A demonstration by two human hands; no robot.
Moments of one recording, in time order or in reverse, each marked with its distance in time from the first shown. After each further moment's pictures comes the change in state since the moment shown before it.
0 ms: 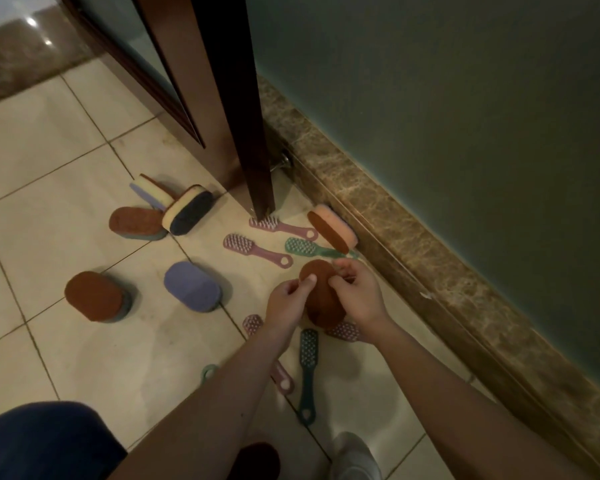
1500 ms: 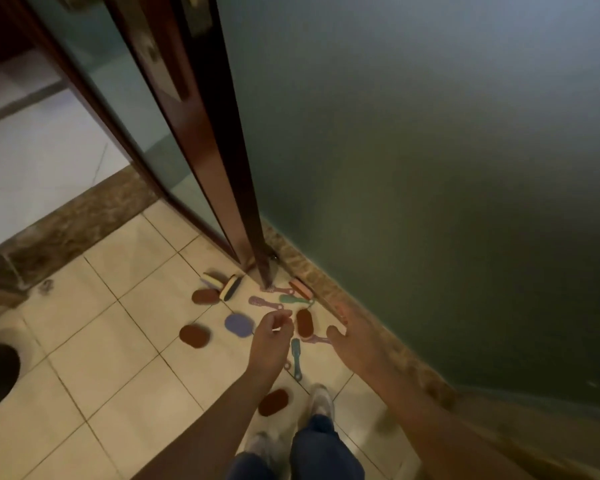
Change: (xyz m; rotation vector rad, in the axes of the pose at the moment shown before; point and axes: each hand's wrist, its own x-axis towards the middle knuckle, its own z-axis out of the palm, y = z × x) left_hand -0.454 0.352 -0.111 0.131 -0.042 0.133; right_hand -0.337 -0.438 -0.215 -0.403 -0.048 -0.005
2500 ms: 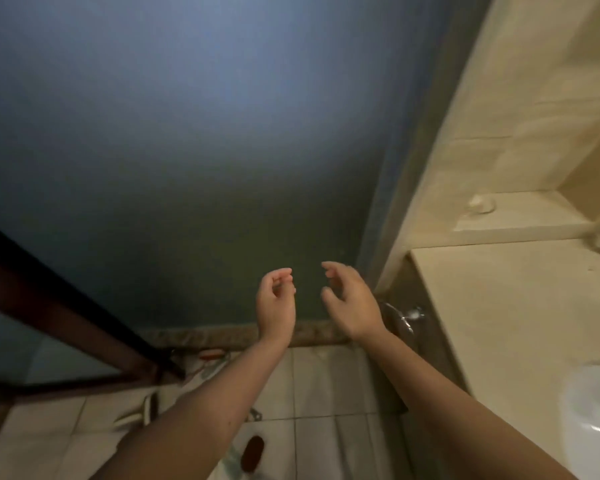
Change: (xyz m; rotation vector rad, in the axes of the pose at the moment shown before) left_hand -0.290 0.088 0.102 0.081 -0.499 0.597; right_hand -0.328 0.003 -0.137 0.237 0.904 0.096
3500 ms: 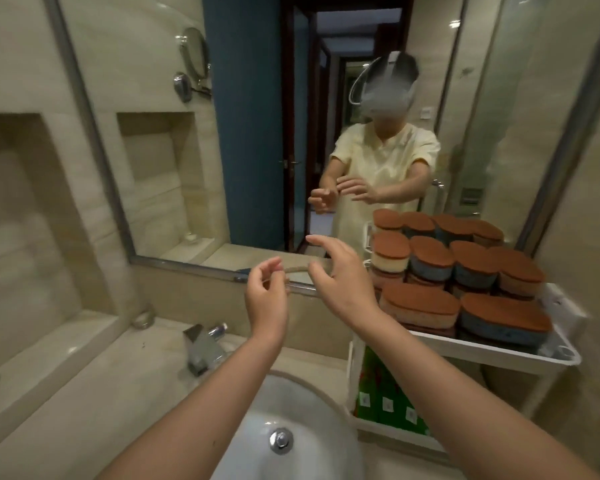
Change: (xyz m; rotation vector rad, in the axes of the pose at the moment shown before) left_hand -0.506 0.152 0.426 -0.334 -1.241 0.174; right_hand -0.378 0.099 -0.542 -0.508 1.163 0.375
